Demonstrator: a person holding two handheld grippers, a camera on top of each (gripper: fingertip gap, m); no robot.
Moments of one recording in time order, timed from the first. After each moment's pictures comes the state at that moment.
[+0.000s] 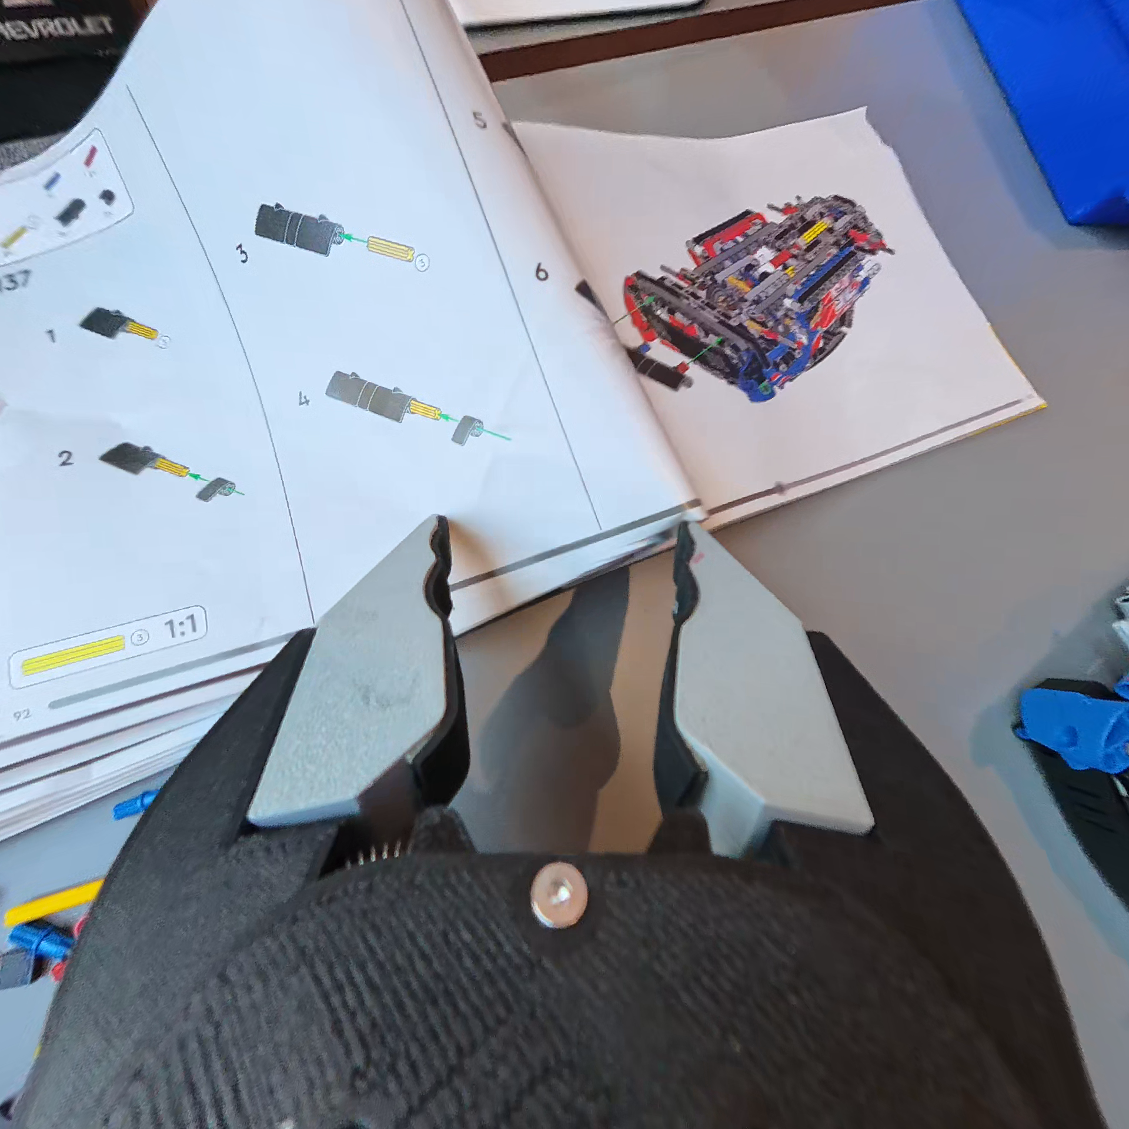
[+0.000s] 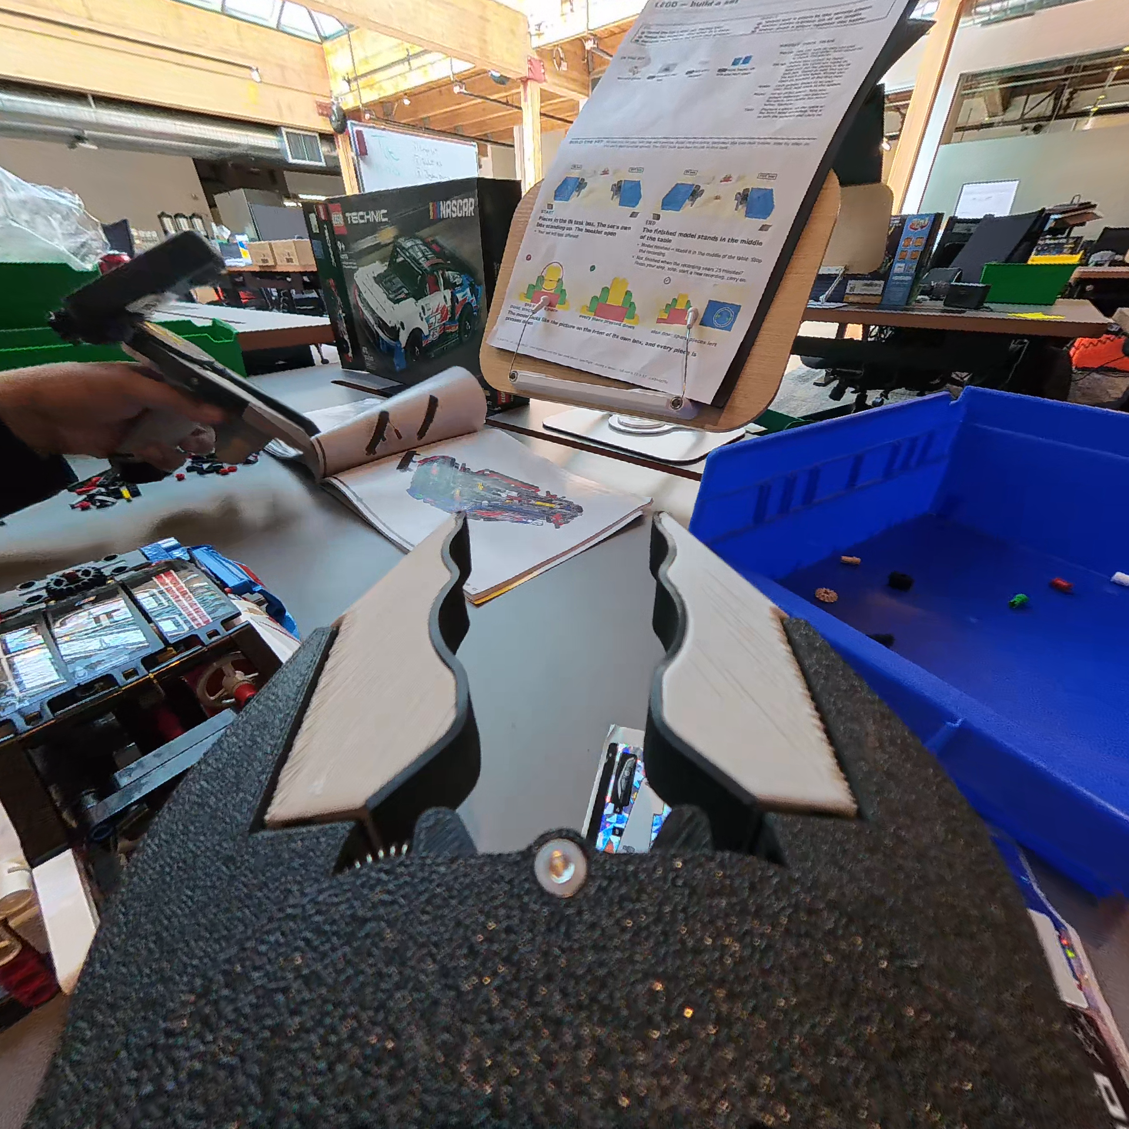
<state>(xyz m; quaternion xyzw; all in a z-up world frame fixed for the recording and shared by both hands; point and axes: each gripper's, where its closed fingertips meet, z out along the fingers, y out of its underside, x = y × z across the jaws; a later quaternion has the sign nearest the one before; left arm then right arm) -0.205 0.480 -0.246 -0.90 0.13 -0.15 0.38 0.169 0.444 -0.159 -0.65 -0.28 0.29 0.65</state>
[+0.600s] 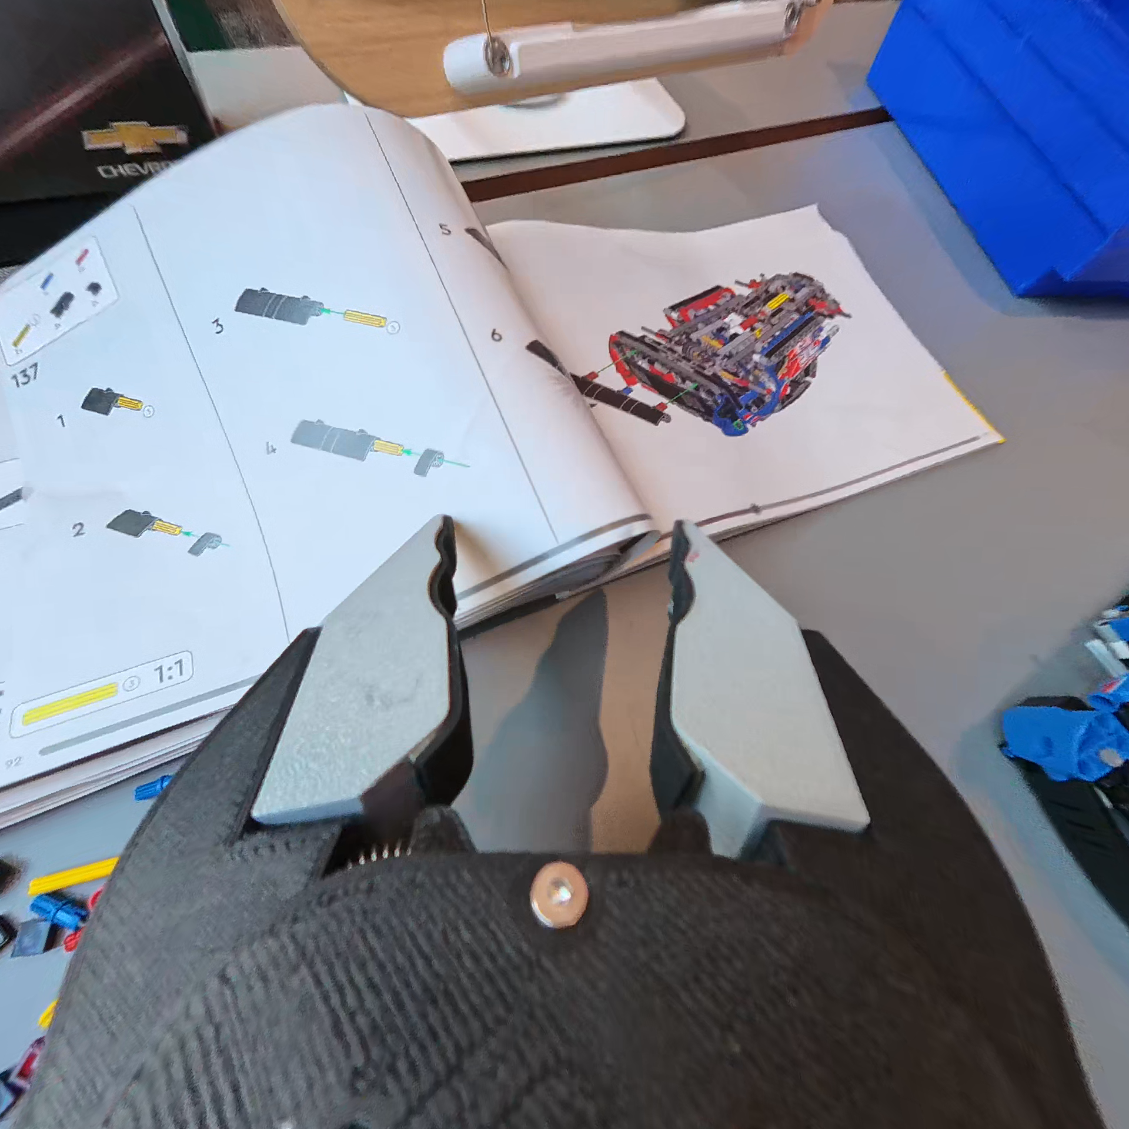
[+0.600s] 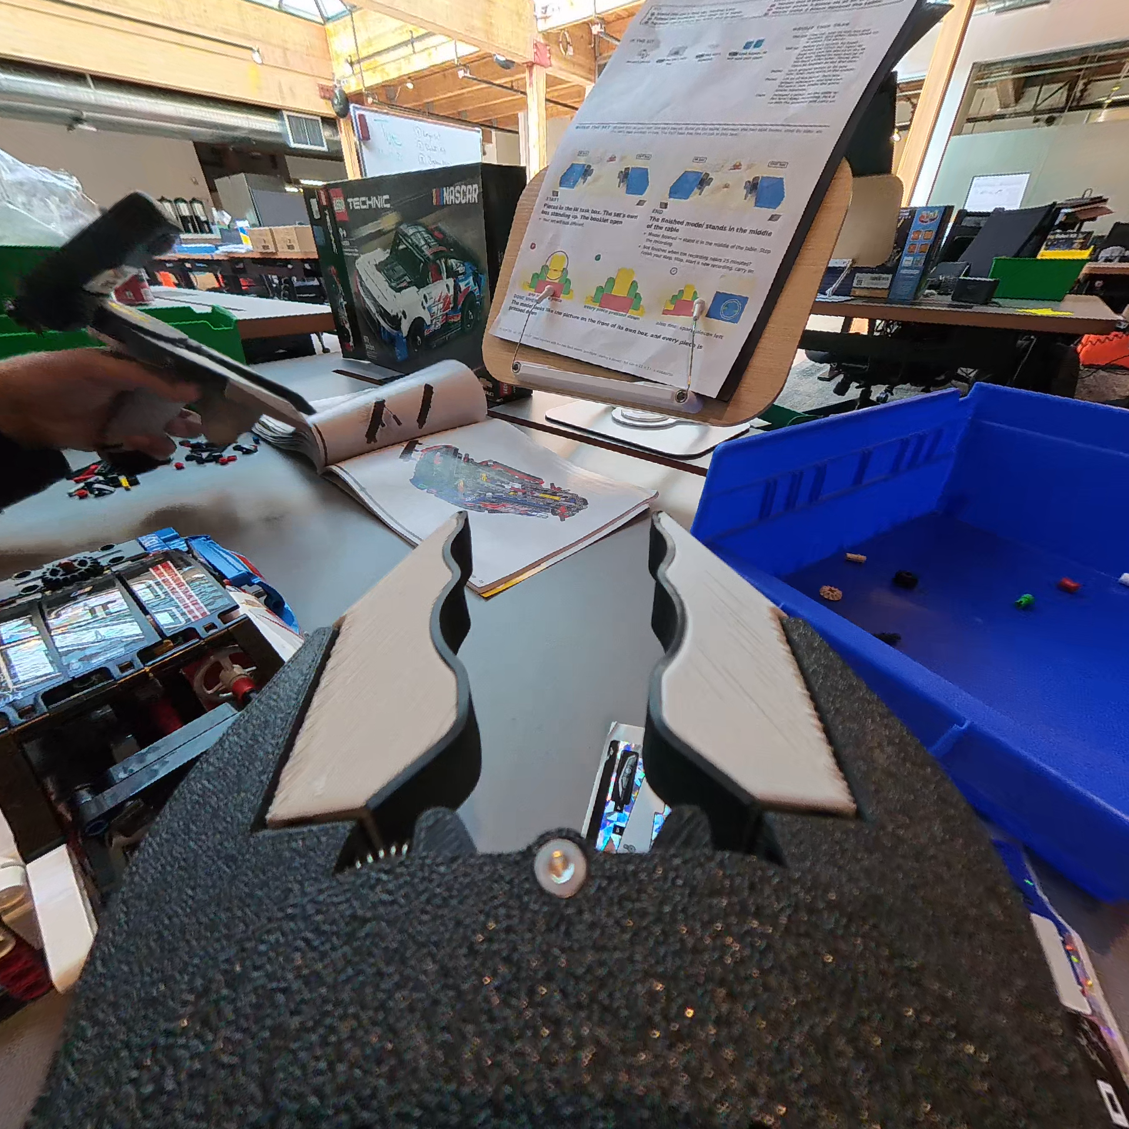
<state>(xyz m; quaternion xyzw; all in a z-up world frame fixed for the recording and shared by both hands) -0.205 0.476 -0.227 -0.88 0.12 -0.14 0.44 0.166 0.444 -0.161 -0.65 -0.29 0.29 0.64</state>
